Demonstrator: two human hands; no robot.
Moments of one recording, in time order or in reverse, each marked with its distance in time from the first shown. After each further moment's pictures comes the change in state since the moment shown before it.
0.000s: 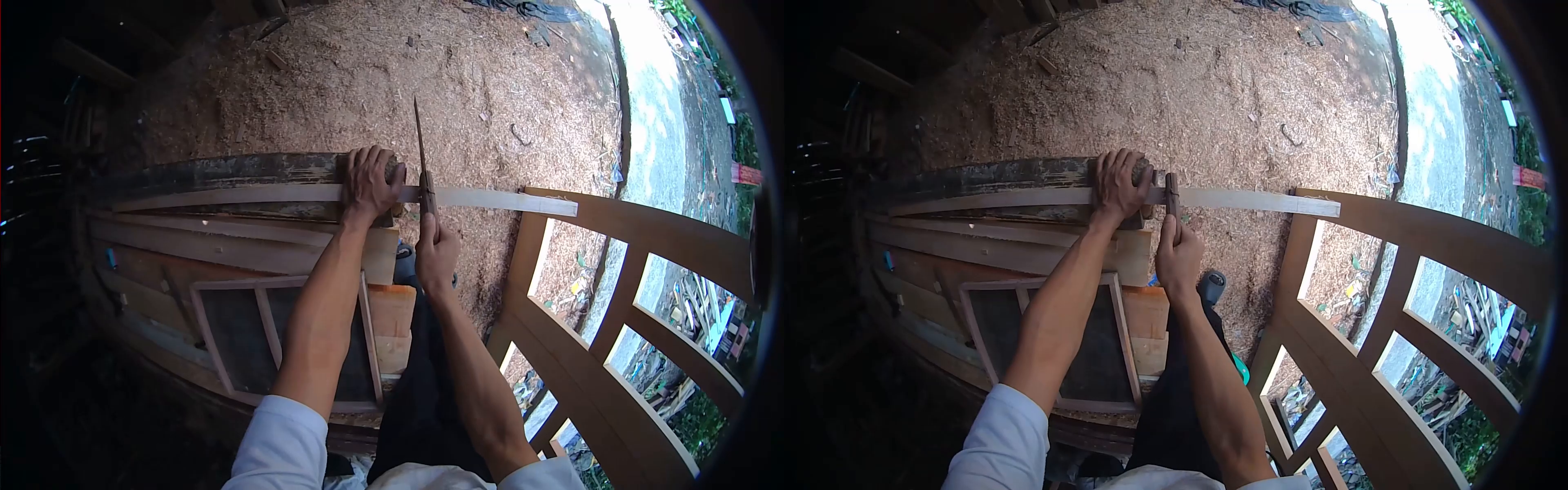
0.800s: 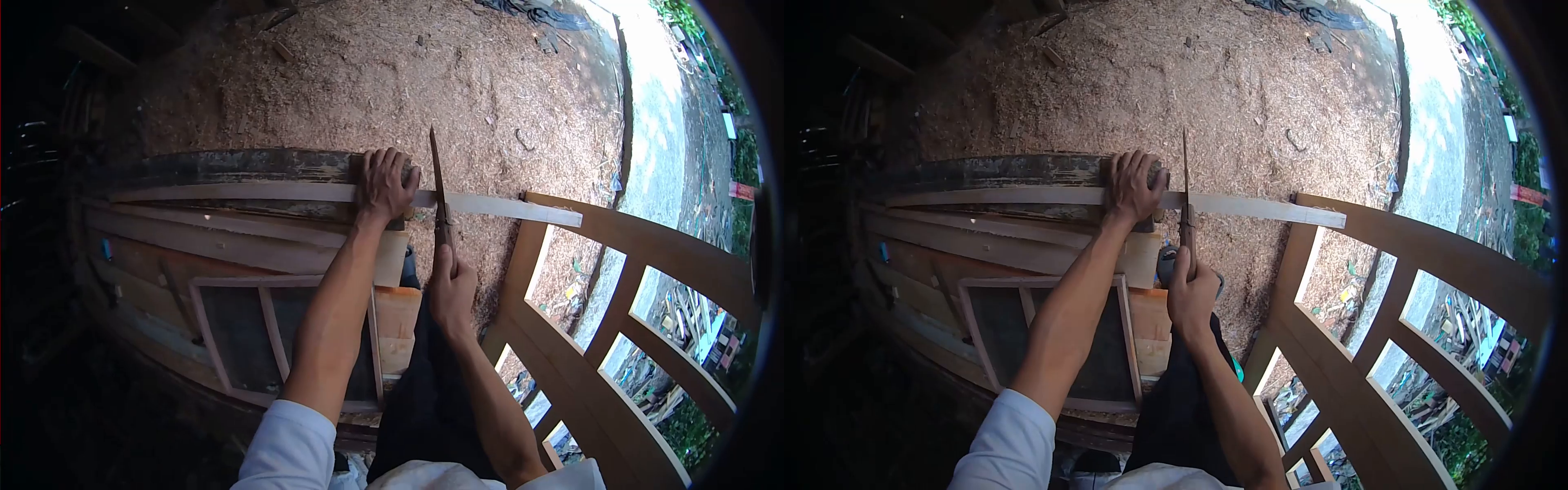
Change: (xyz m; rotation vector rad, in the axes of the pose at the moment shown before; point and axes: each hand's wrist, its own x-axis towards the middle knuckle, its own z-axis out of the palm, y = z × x) left_hand -0.003 -0.001 0.002 0.001 0.001 -0.017; right_hand -0.036 -0.024 -0.019 -0.049 -0.058 0.244
